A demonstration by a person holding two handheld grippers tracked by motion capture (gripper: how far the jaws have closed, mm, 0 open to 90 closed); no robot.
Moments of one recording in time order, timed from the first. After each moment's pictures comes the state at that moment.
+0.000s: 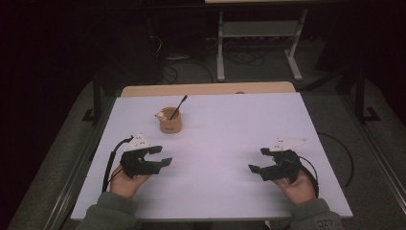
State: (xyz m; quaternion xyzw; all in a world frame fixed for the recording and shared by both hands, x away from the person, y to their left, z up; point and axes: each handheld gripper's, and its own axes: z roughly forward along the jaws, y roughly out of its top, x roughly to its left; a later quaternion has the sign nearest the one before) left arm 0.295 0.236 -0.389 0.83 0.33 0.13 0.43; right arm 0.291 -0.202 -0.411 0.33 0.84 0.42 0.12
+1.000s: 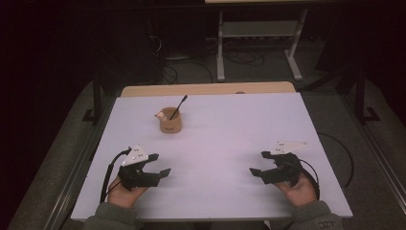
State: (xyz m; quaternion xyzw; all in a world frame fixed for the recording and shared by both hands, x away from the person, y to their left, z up) left arm 0.271 0.241 -0.405 0.83 0.32 0.15 0.43; right arm 0.287 -0.206 -0.420 0.33 0.84 0.42 0.11
